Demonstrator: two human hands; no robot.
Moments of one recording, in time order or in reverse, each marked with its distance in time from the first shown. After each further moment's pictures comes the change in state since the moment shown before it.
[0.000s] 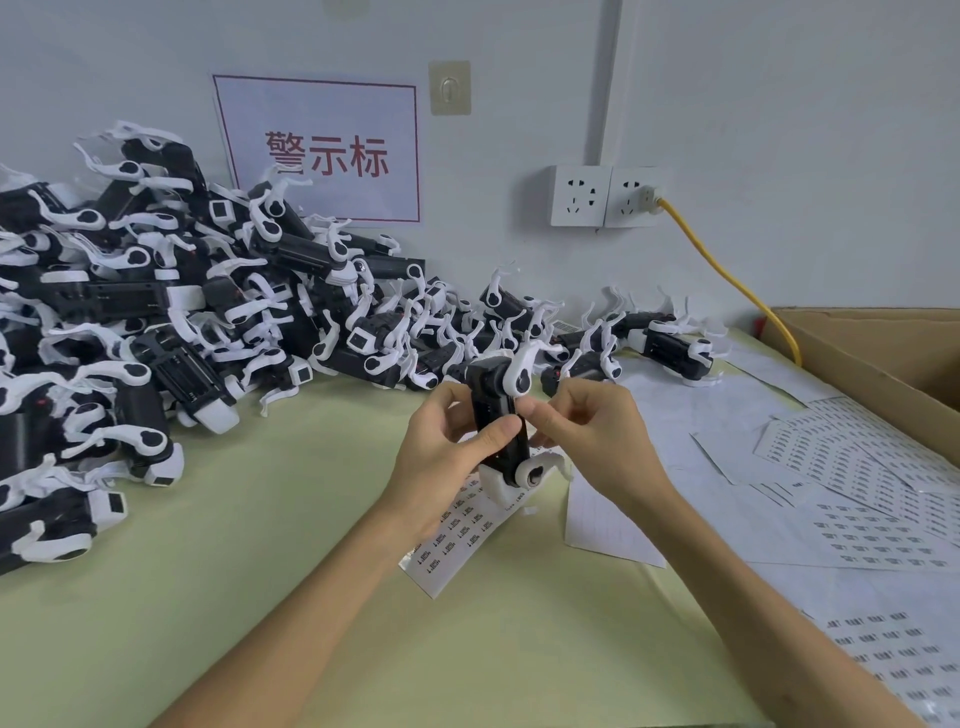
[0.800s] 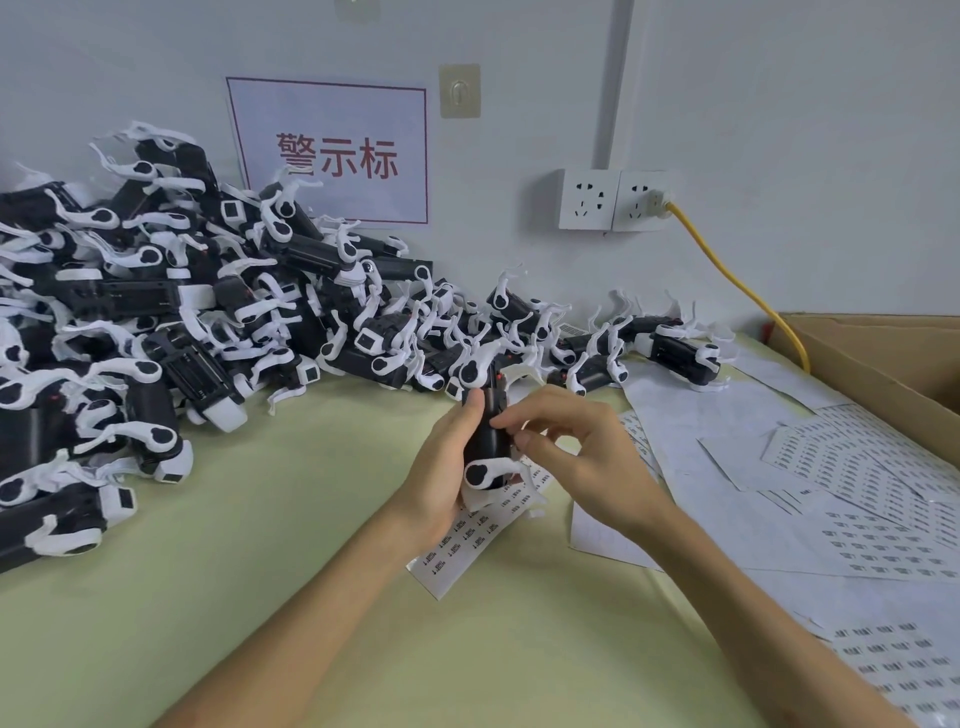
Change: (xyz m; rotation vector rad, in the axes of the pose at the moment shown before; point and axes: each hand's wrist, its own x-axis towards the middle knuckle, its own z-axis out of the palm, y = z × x) left_hand -0.006 0.008 0.006 -0.261 -0.104 -0.240; right_hand -0.007 0.003 0.007 0.030 -0.209 -0.221
